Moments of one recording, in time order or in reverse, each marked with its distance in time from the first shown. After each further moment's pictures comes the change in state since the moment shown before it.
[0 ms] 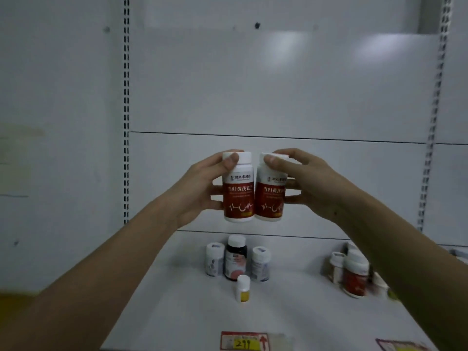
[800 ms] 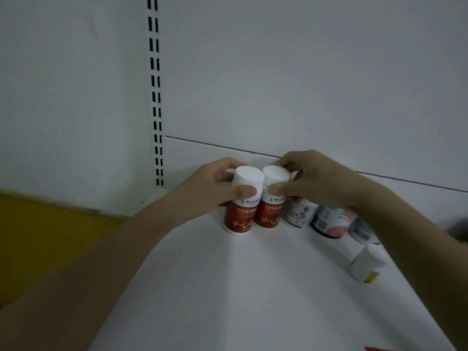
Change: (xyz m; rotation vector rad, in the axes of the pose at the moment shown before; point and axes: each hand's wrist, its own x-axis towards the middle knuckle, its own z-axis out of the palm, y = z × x) left_hand 0.005 -0.266 -0.188 0.046 0.001 -0.279; right_hand 0.141 0.204 0.181 -0.794 -0.336 0.211
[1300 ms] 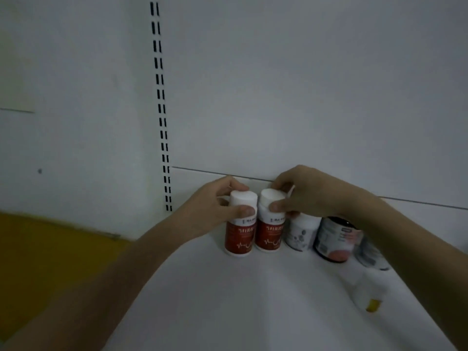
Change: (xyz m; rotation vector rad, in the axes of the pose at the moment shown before) left_hand 0.006 0.015 0.008 0.215 0.125 0.025; right_hand 0.013 0.001 -0.018 -0.128 -0.097 -0.091
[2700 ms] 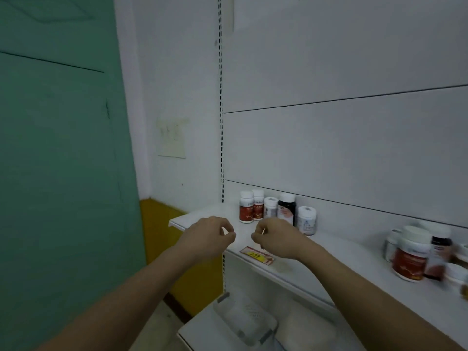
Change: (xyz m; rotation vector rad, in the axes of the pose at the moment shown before) left_hand -0.250 0.226 0.265 0.952 0.496 -0.495; right_hand -0.290 0.085 -0.011 0.195 -0.071 -0.471
